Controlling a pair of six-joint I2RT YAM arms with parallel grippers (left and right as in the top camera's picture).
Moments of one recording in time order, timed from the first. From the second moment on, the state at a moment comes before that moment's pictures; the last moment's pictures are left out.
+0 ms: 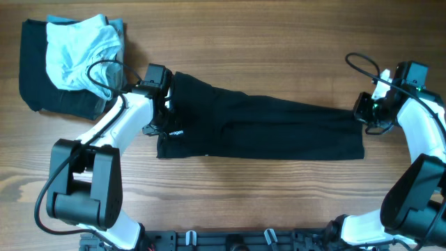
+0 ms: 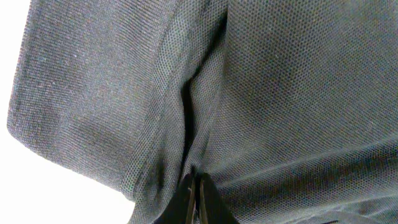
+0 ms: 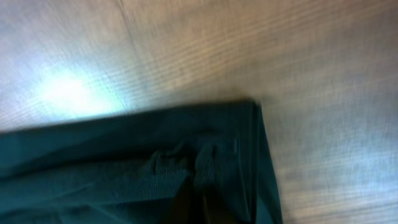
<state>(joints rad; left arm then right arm) -0.21 1.77 1.09 -0.78 0.05 -0.36 -0.36 1.67 1.10 -0.77 -0.16 0.03</state>
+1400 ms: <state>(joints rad) -0.21 1.77 1.09 -0.78 0.05 -0.36 -0.37 1.79 1.16 -0.67 -0.13 0.08</state>
